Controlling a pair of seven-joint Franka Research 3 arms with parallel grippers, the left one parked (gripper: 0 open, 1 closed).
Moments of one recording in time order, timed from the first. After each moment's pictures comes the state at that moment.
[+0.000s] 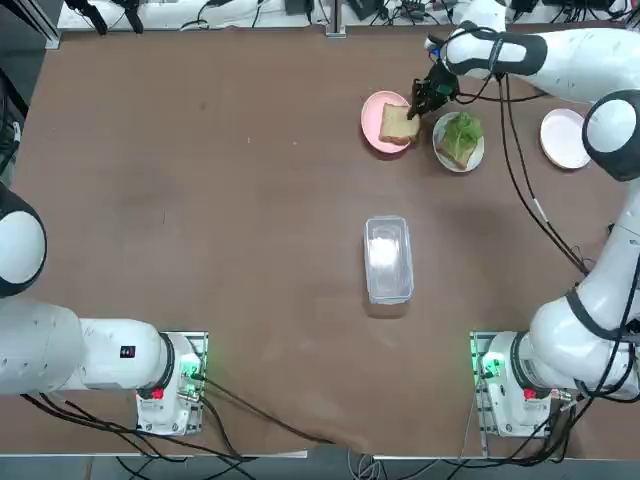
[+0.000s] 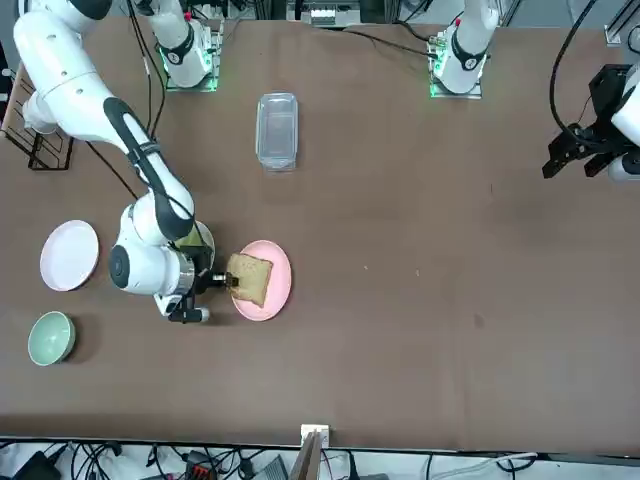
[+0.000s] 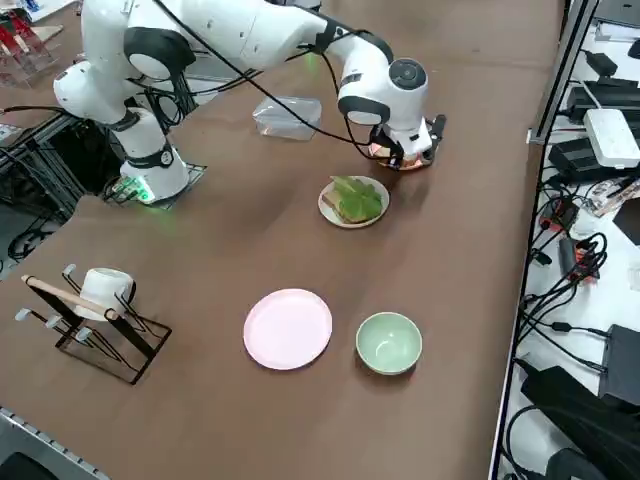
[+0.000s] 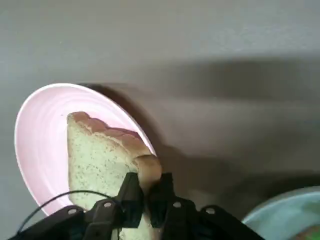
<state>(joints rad) -0.28 0.85 0.60 -1.57 -0.03 2.25 0.20</state>
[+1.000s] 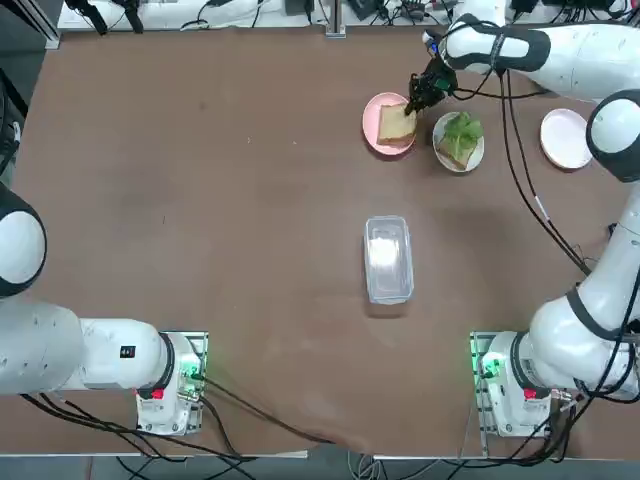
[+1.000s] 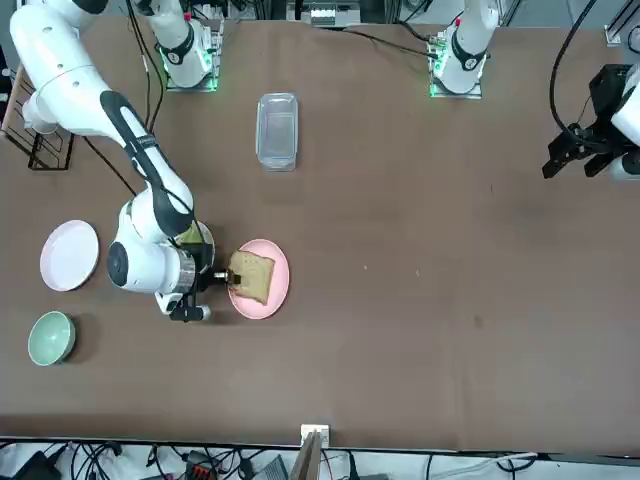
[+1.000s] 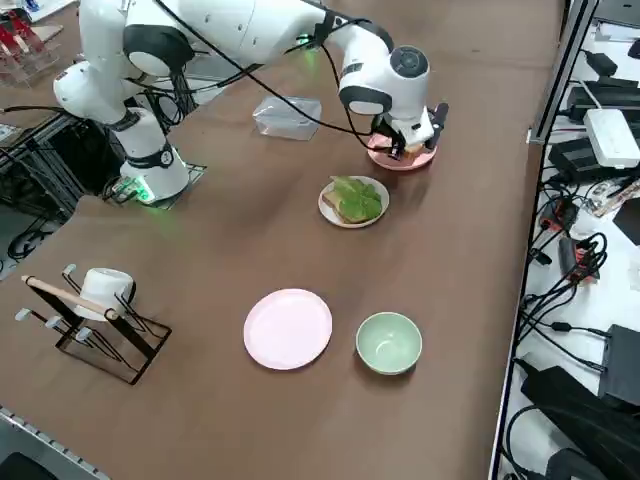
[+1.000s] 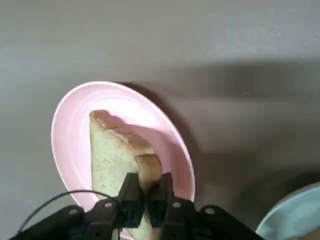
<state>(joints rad) -0.28 0.83 0.65 -1.57 -0.03 2.24 0.24</state>
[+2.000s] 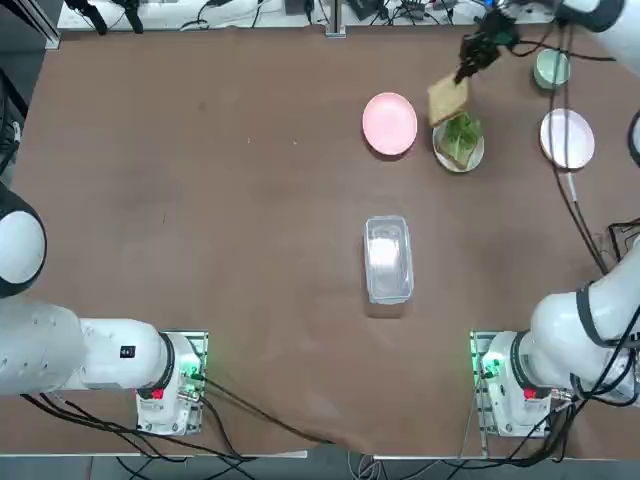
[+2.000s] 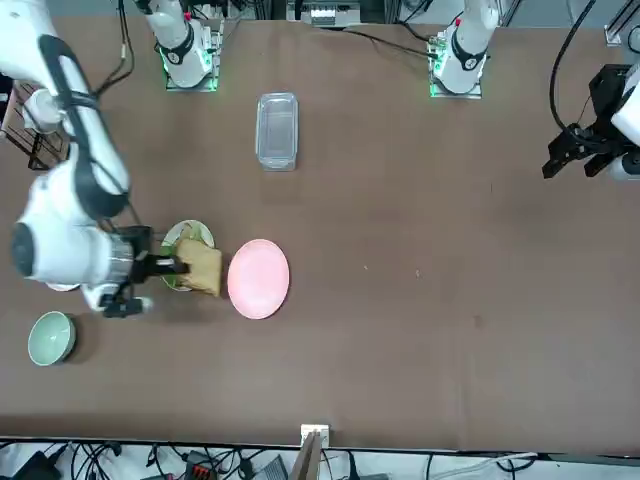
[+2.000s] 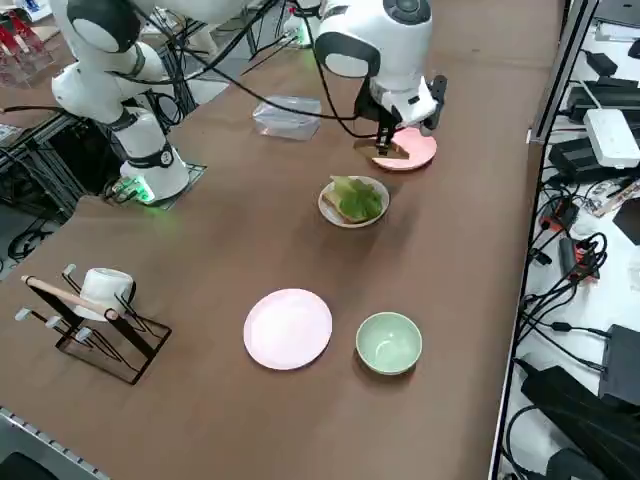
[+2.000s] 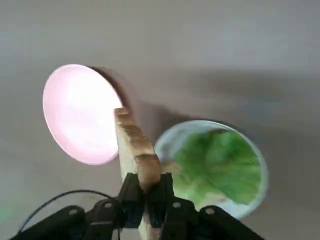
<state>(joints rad) -0.48 0.64 0.65 -1.47 -0.01 1.84 -0.02</state>
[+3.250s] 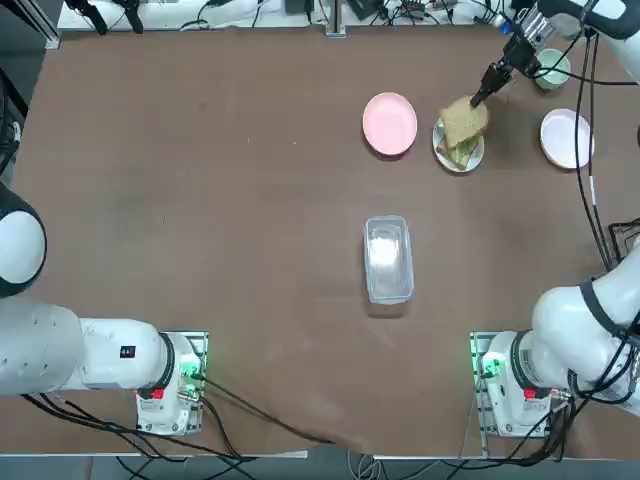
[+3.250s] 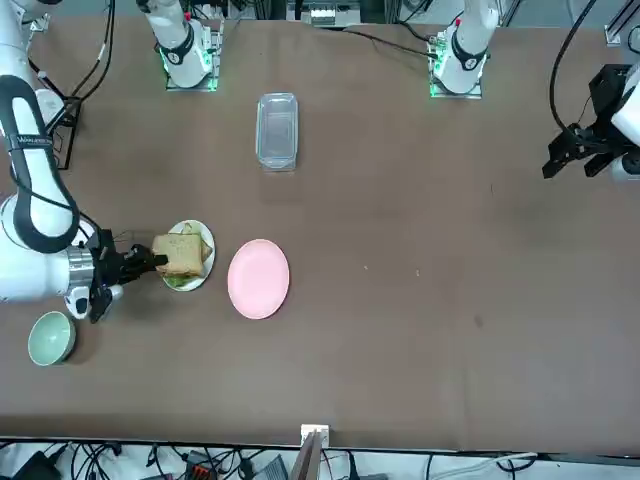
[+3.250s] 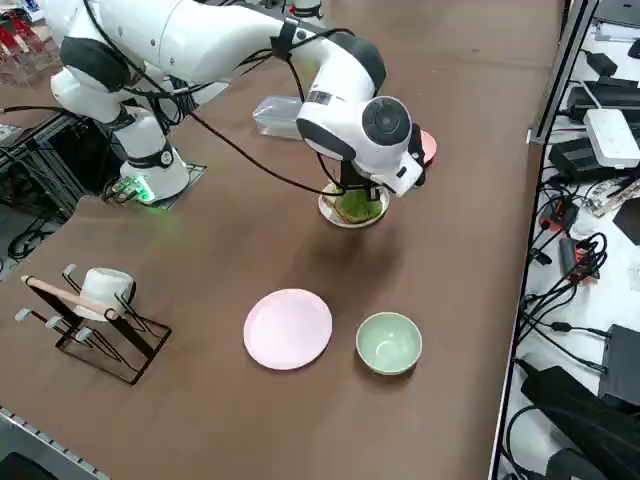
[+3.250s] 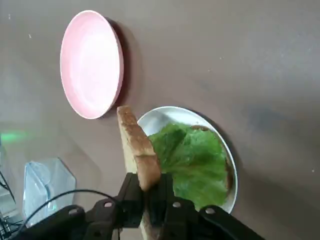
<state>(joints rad) -0.60 0.80 0.65 -1.43 0.09 1.77 -0.52</state>
